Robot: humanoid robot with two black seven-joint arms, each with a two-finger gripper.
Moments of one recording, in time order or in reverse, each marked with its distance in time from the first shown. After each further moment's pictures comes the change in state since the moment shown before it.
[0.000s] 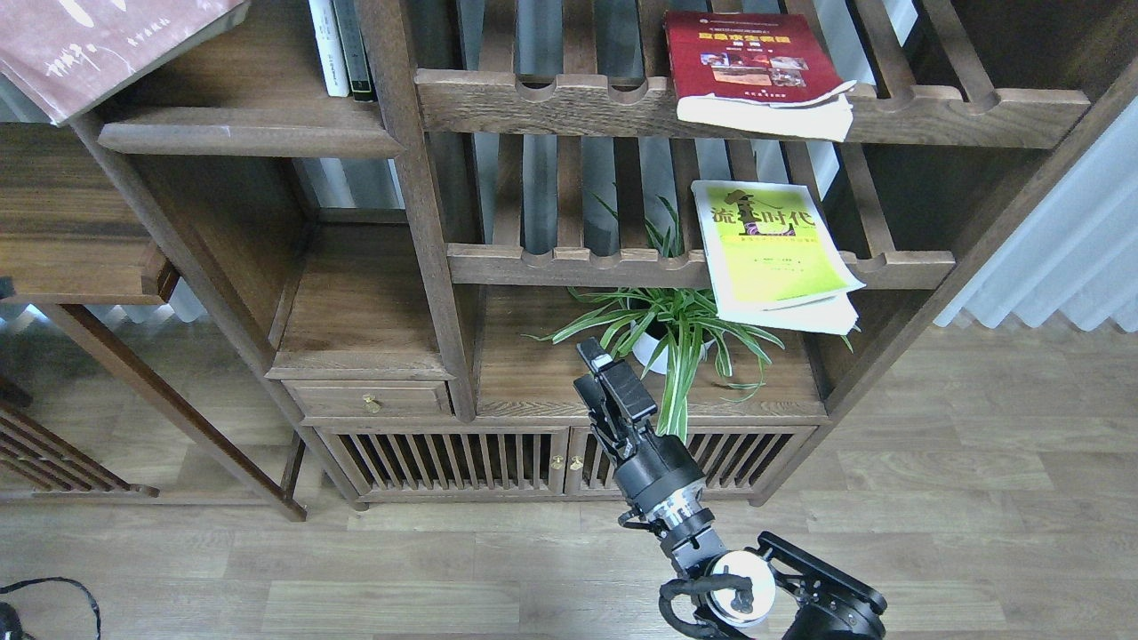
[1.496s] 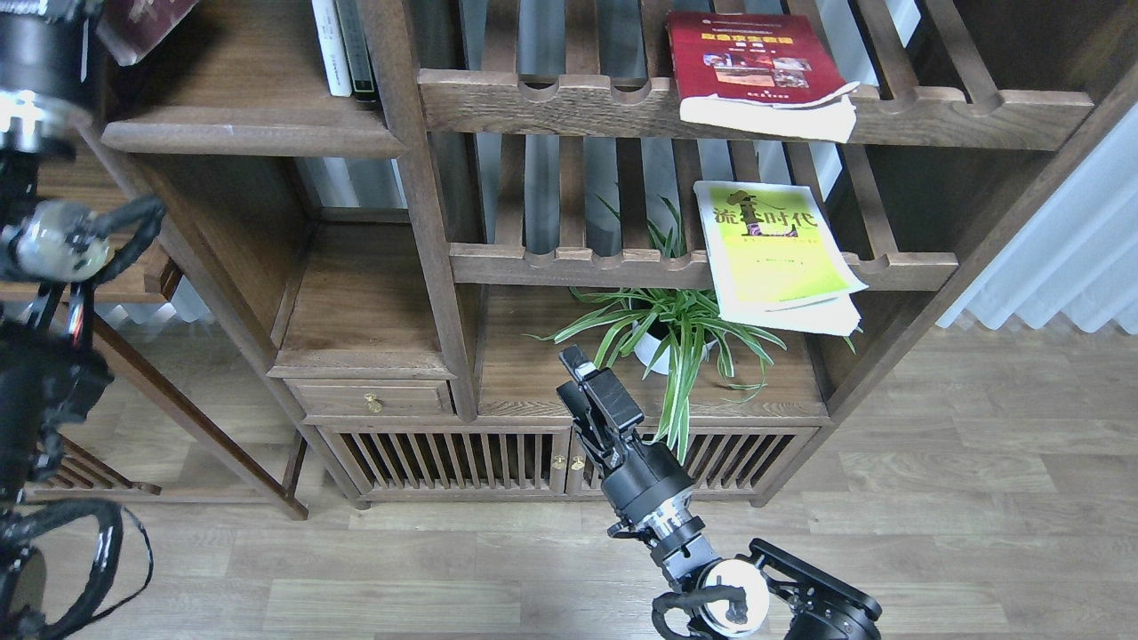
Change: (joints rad) left arm -0.347 -0.114 0.307 0.358 0.852 0.408 -0.546; right arm -0.015 0.000 -0.030 0.033 -0.010 0.000 0.000
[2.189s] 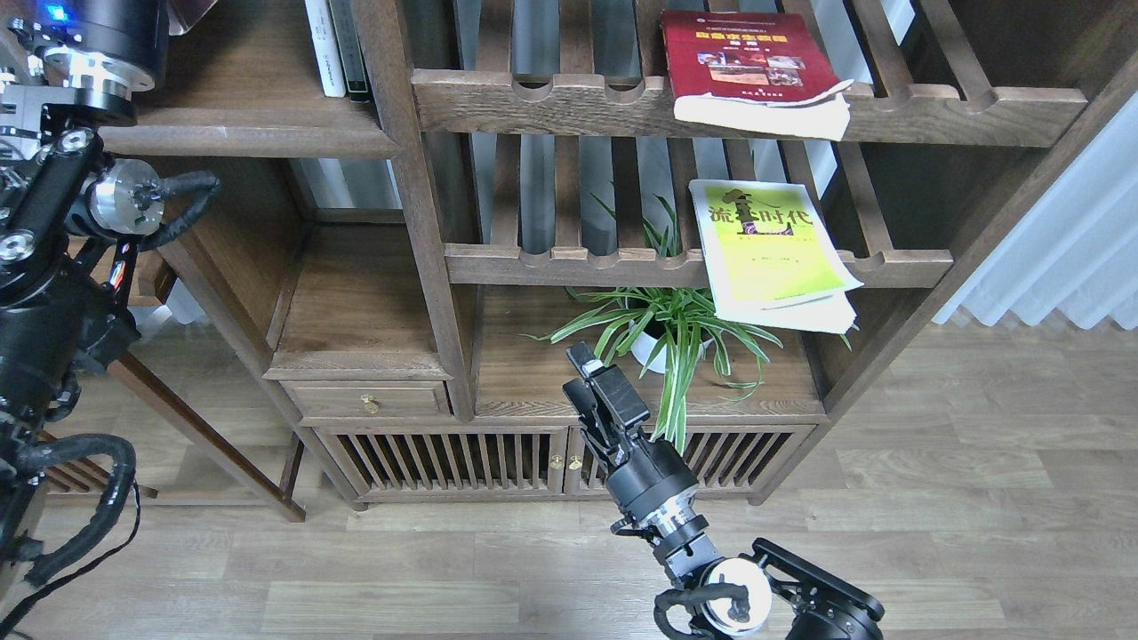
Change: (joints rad) left arm -0.126 -0.001 0.124 0.283 -0.029 0.036 -0.068; right arm -0.002 0.000 0.012 0.022 0.007 0.000 0.003
